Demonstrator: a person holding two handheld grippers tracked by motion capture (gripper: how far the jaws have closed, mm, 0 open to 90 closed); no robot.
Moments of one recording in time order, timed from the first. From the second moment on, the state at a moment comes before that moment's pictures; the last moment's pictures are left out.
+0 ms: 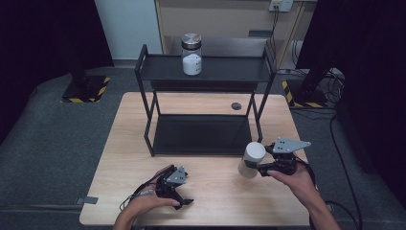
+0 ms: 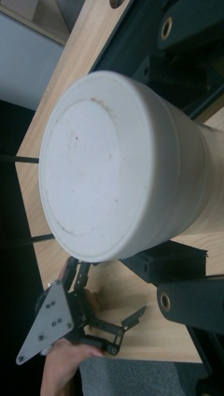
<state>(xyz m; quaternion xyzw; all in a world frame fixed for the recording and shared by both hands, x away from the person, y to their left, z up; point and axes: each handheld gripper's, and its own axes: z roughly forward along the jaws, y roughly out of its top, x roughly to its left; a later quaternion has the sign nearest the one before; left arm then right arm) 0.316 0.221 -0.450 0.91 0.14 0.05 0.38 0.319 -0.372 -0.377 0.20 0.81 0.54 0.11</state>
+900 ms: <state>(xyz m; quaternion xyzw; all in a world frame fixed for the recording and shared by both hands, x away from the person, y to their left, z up) 0.315 0.221 -0.450 0.91 0.14 0.05 0.38 0.345 -0.382 -0.283 0.15 0.81 0.56 0.08</state>
